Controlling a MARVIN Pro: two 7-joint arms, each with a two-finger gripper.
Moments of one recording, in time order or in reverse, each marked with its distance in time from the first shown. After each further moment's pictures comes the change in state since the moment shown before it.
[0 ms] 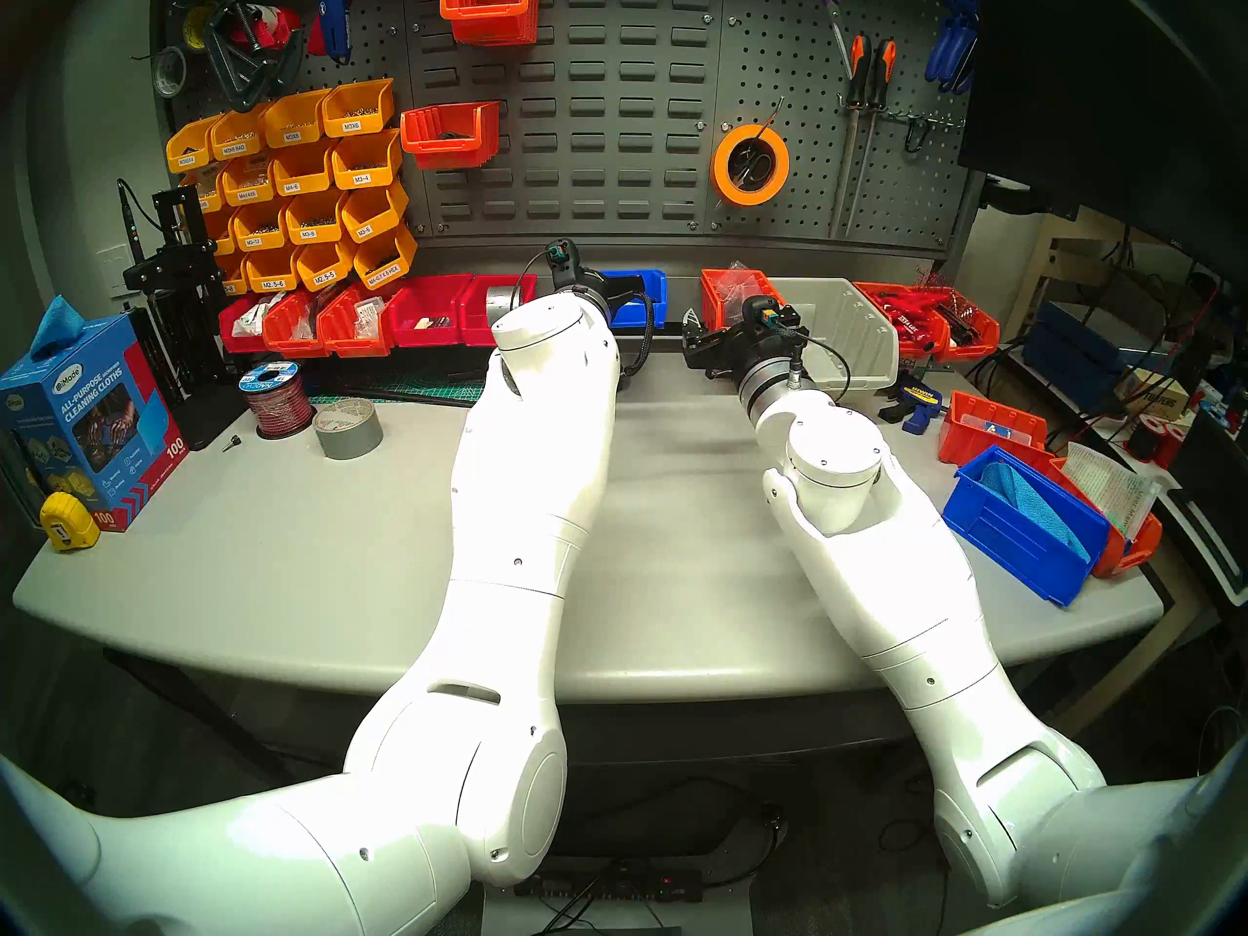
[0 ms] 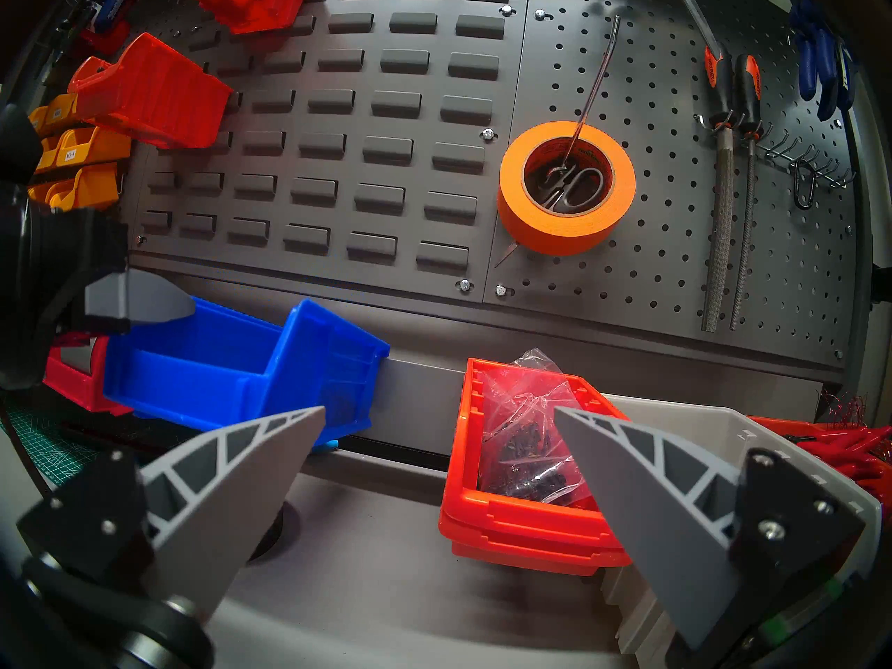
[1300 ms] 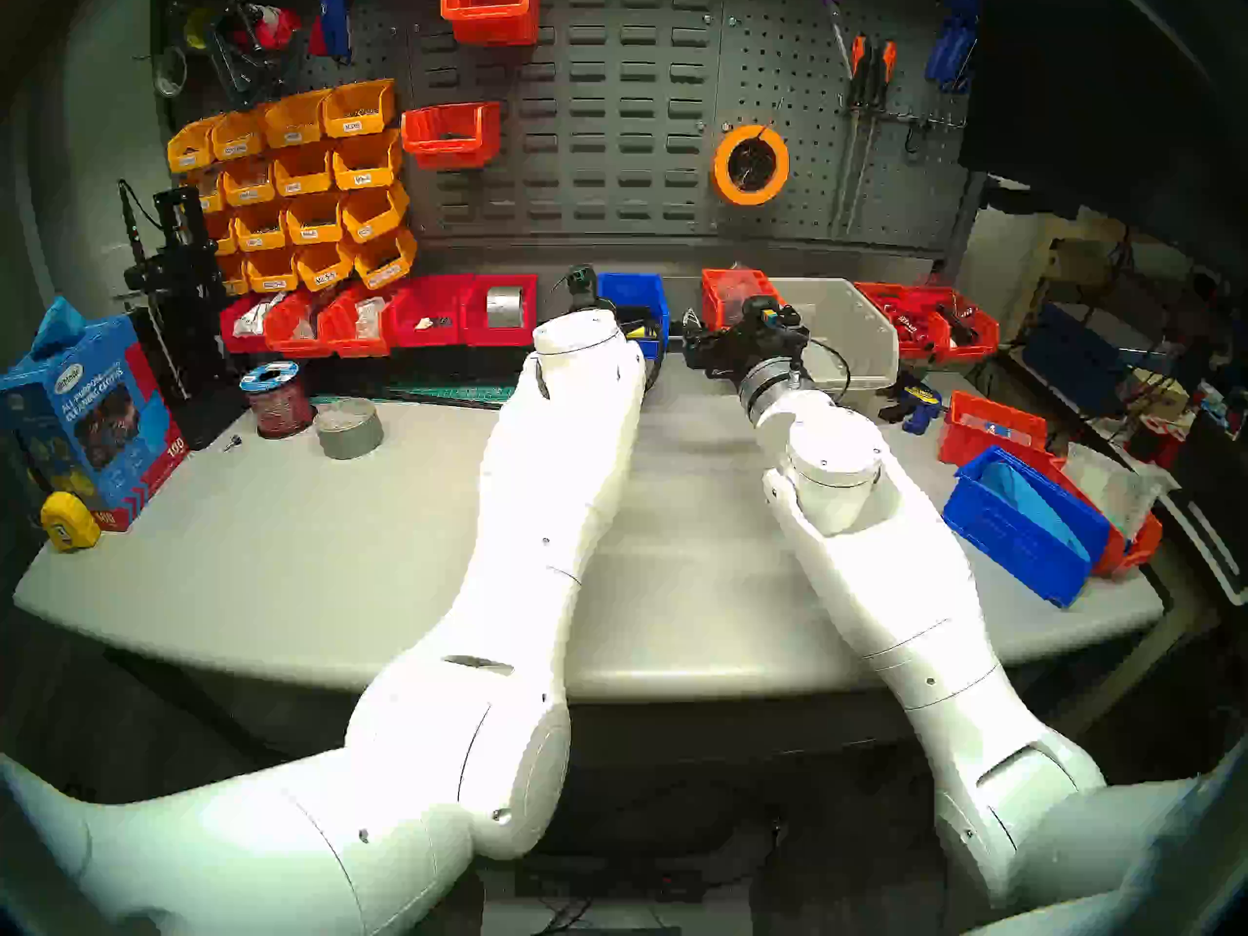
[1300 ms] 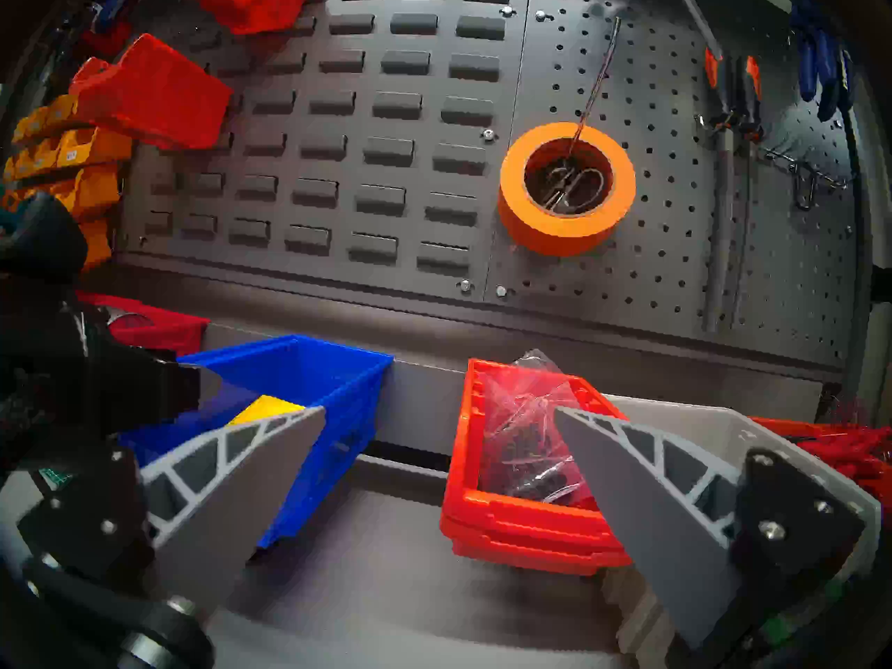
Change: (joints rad) left arm -0.101 -0.005 0.021 0.236 0.079 -0.044 0.070; right arm 0.000 0.000 0.000 0.000 0.000 0.000 0.000
